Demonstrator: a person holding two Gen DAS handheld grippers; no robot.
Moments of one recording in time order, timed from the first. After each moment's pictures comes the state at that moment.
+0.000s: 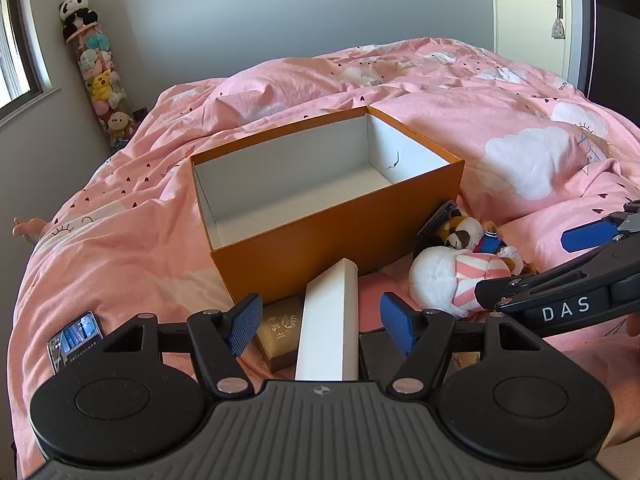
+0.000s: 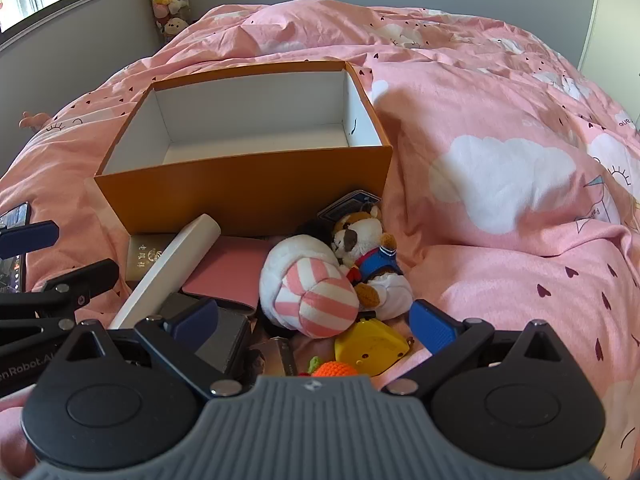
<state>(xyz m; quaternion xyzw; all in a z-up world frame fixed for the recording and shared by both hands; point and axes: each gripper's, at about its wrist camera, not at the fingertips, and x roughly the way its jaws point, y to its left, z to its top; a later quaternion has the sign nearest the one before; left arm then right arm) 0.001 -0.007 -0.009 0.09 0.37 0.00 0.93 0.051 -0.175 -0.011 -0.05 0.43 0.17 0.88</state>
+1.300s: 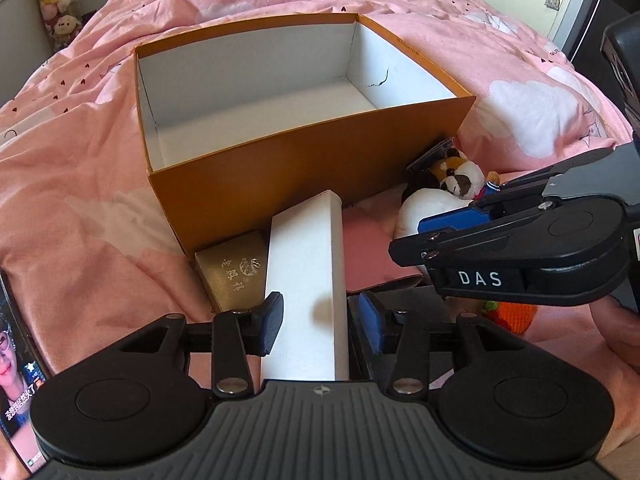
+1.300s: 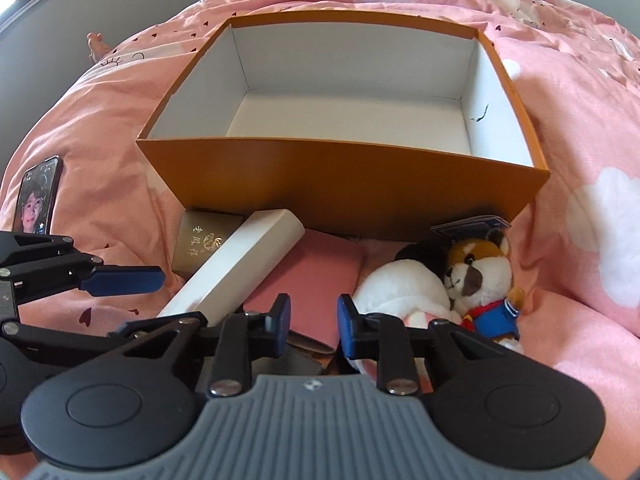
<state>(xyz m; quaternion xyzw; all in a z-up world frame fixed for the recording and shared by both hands) 0.058 0.029 -0.053 0.00 0.51 -0.07 0.86 0.114 -0.102 -0.043 -0.10 0.50 0.29 0.81</state>
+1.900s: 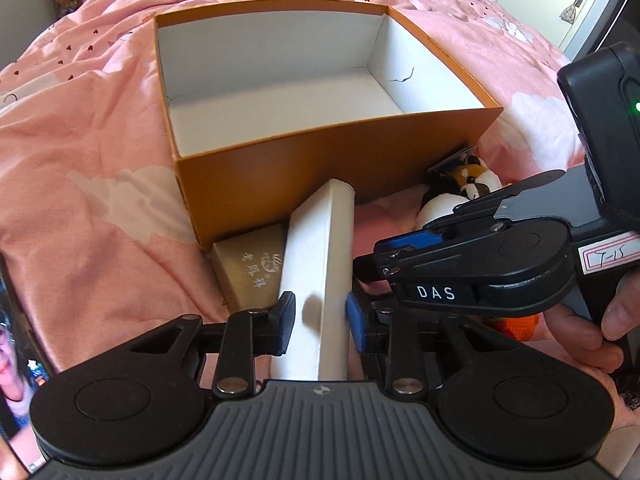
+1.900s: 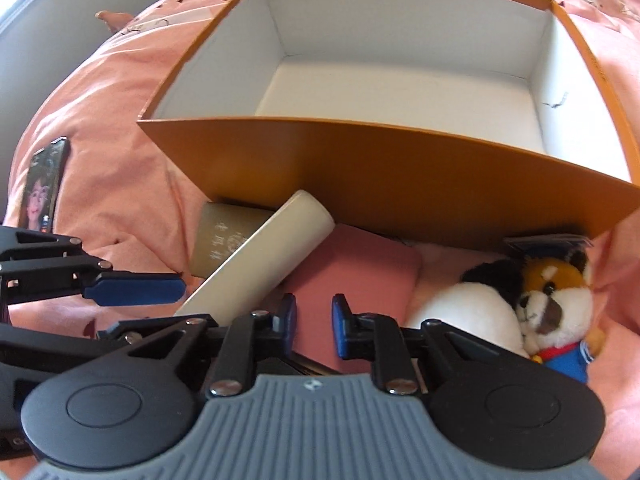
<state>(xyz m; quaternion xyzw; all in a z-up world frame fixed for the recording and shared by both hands) 0.069 0.057 -0.050 -0.04 0.53 -0.07 0.85 0.140 -0.068 -0.074 -0.09 0.53 0.35 0.76</state>
